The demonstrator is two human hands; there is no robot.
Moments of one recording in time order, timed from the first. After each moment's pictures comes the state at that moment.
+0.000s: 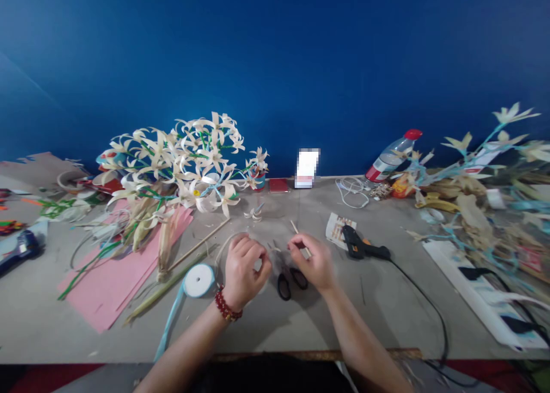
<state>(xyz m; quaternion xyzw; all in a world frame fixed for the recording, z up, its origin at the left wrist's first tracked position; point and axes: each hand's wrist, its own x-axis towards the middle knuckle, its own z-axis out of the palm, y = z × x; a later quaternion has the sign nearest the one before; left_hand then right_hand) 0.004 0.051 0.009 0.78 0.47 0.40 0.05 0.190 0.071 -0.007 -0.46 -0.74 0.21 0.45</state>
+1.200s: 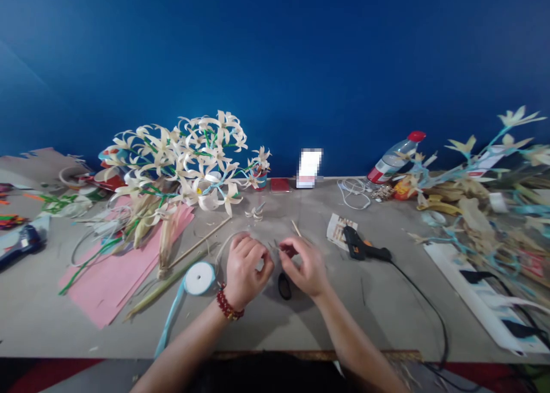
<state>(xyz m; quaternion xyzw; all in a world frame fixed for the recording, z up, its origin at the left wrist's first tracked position) 0.003 0.050 0.008 0.78 0.48 0.40 0.03 0.179 0.063 -0.001 -0.44 -0.76 0.21 0.43</state>
